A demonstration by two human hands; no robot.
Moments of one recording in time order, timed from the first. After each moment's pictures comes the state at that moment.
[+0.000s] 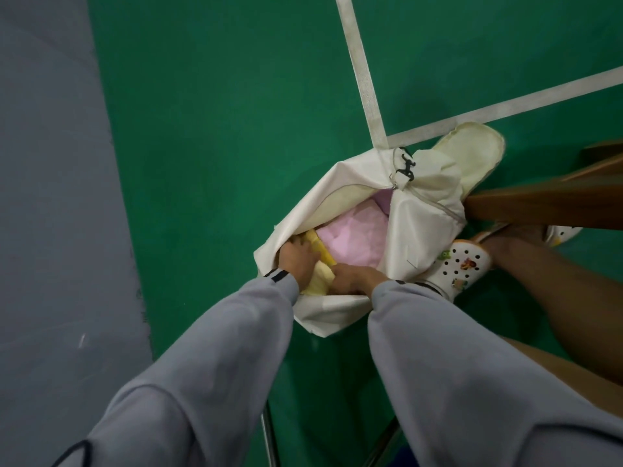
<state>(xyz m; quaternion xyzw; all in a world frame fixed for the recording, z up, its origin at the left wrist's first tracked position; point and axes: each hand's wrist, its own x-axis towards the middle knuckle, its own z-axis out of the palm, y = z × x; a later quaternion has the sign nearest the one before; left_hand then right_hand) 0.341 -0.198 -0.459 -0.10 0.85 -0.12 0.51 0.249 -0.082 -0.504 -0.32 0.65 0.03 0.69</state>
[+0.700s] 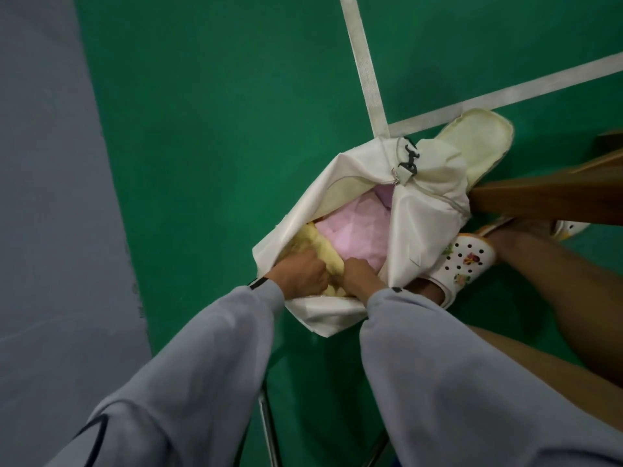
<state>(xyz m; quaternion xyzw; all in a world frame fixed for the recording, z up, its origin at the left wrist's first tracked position) 0.352 -0.187 -0.458 -0.04 0.90 0.08 0.43 0.261 -0.063 -0.512 -0.27 0.78 -0.02 0.57</state>
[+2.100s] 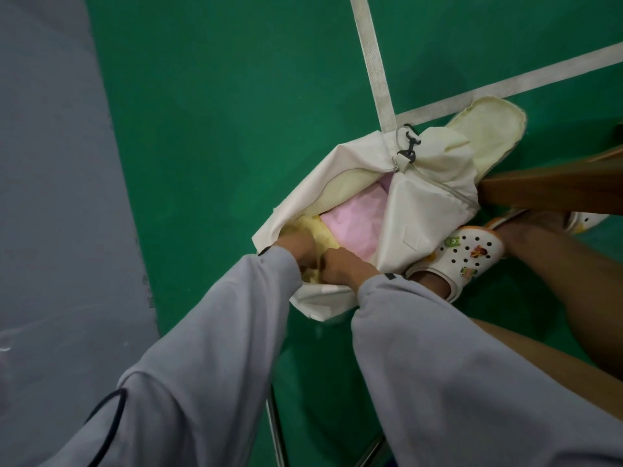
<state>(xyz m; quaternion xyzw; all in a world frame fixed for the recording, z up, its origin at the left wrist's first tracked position) 0.333 -0.216 -0.488 -0.39 0.71 0.23 0.54 0.268 -0.094 -0.487 -0.33 0.70 -0.05 0.63</state>
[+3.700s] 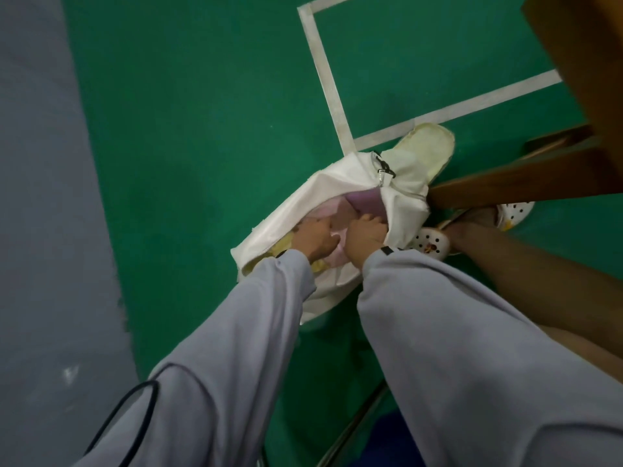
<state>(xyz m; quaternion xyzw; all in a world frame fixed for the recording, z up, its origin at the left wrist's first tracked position) 0.258 -0.152 -0.437 -0.33 0.85 0.28 0.29 0.181 -0.068 -0.394 -0.25 0.87 0.16 0.40</state>
